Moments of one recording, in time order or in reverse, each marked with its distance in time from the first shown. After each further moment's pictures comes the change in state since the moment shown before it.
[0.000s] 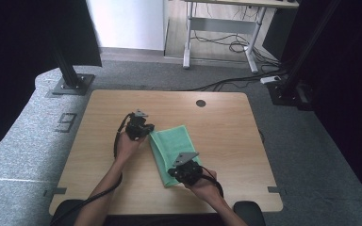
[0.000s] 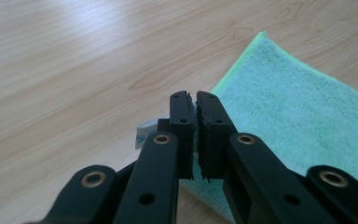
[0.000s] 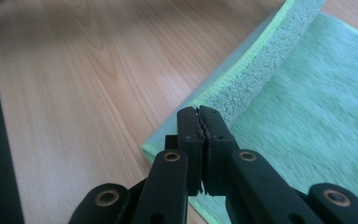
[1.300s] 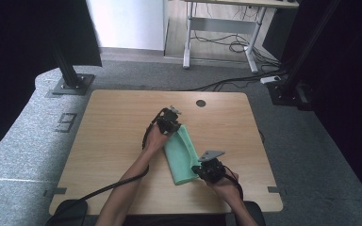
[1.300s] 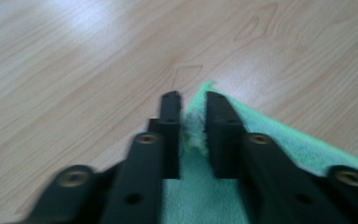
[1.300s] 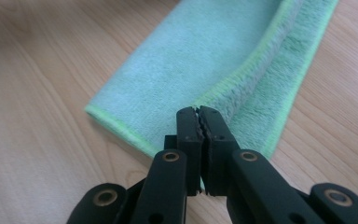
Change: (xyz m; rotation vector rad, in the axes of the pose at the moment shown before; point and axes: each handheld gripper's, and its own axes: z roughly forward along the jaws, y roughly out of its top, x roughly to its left) left arm -0.058 0.055 0.076 0.075 0.006 0.126; right arm -0.046 -0.054 -0.029 0.024 -0.115 0.146
